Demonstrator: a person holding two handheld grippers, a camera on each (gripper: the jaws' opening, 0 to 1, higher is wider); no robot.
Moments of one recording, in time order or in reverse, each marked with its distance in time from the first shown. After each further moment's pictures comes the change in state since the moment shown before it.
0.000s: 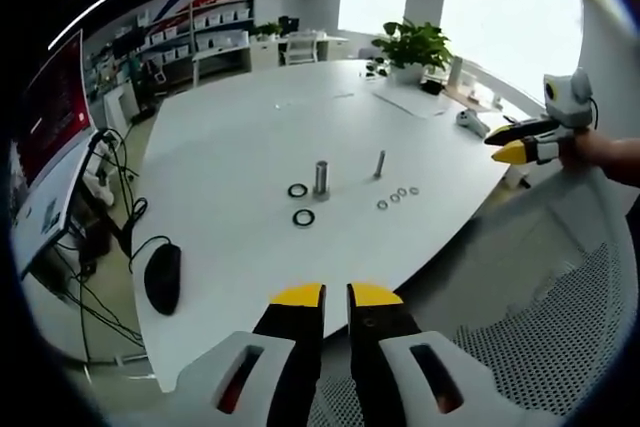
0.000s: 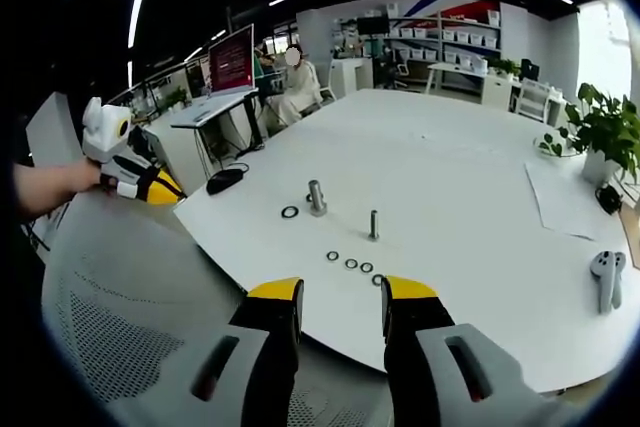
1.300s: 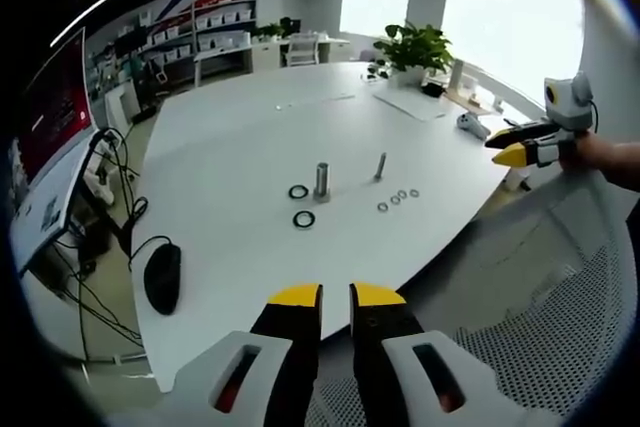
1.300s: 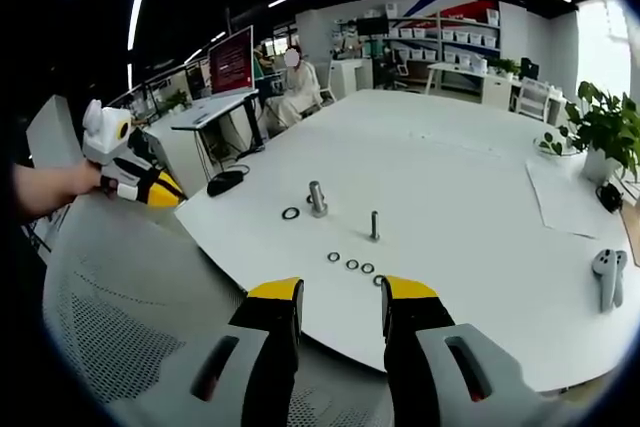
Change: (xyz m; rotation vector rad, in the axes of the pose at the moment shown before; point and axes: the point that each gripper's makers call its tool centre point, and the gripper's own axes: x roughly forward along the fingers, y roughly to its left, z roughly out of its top) left arm 0.000 0.003 0.000 -0.008 -0.004 -0.002; right arm -0.001 0.001 0.002 0.012 -0.005 0.003
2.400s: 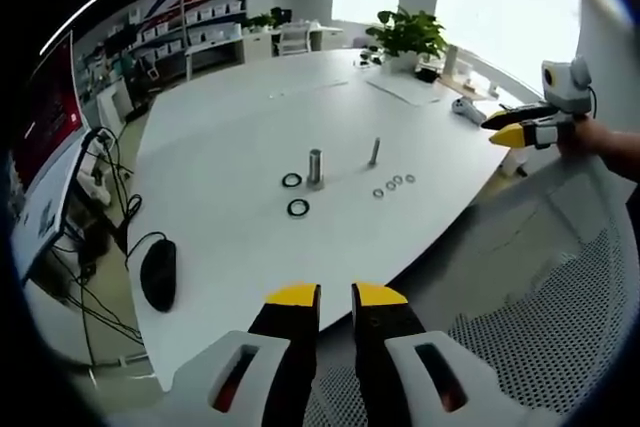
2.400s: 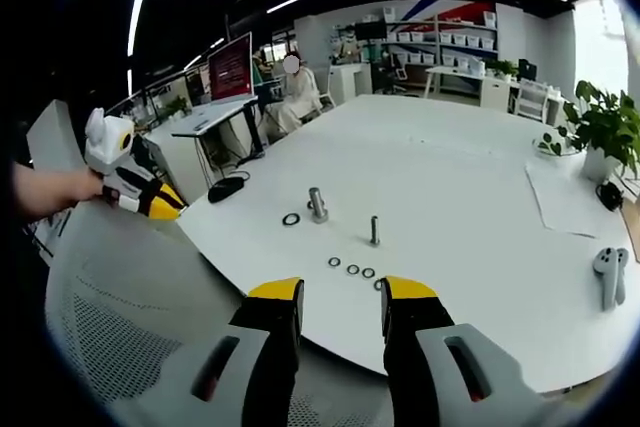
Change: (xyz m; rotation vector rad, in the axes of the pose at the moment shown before) left arm 0.006 -0.008 -0.007 0.030 0.052 -0.015; right arm 0.001 -0.003 0.002 0.010 -0.023 0.005
